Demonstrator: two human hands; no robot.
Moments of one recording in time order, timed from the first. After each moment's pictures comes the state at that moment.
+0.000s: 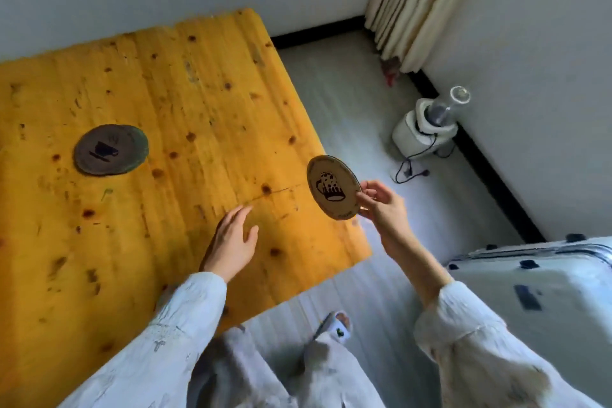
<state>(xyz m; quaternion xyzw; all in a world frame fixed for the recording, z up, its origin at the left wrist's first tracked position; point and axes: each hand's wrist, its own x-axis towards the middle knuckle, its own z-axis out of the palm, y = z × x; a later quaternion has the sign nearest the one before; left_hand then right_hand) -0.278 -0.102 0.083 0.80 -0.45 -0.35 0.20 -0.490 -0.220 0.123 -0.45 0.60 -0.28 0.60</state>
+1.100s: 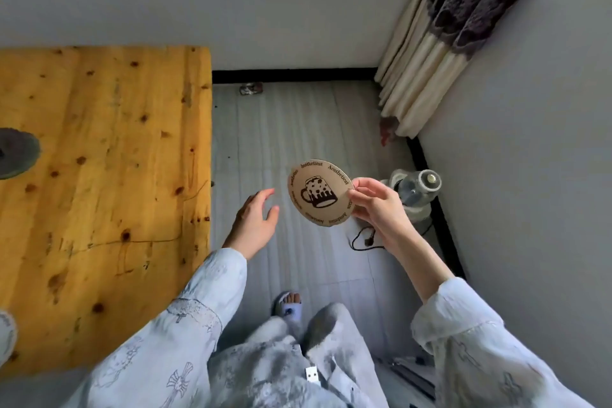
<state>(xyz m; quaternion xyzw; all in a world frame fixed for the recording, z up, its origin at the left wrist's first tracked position) -0.520 -0.406 0.111 0.82 -0.30 -0.35 0.35 -0.681 -0.541 0.173 -0.53 0.49 -0.16 0.68</state>
